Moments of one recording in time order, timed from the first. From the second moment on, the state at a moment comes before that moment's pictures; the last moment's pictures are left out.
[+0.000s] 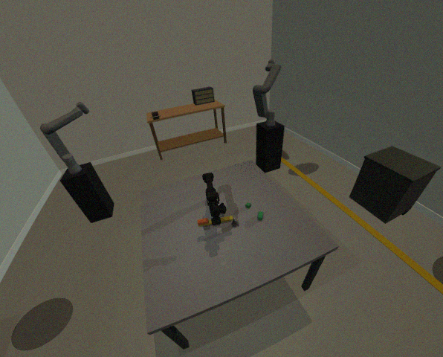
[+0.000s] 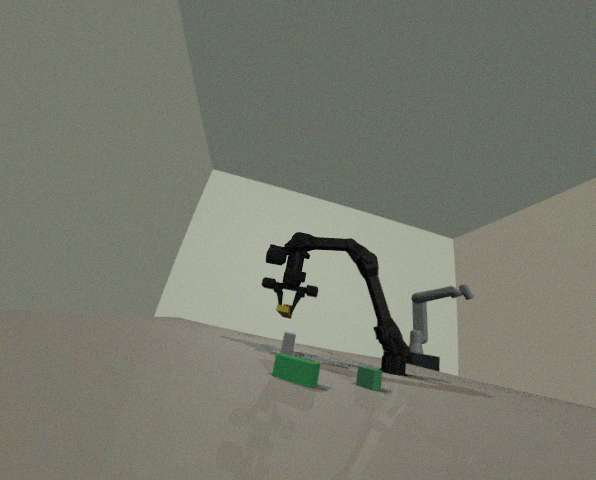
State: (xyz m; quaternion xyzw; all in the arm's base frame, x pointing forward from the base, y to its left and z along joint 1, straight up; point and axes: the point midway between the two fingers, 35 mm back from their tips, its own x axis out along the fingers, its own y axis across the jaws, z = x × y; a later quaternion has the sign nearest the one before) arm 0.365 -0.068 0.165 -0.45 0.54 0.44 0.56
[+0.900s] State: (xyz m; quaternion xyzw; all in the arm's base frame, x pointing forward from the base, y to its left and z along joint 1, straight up) arm 0.376 0.036 0.166 -0.46 0.53 0.45 0.55
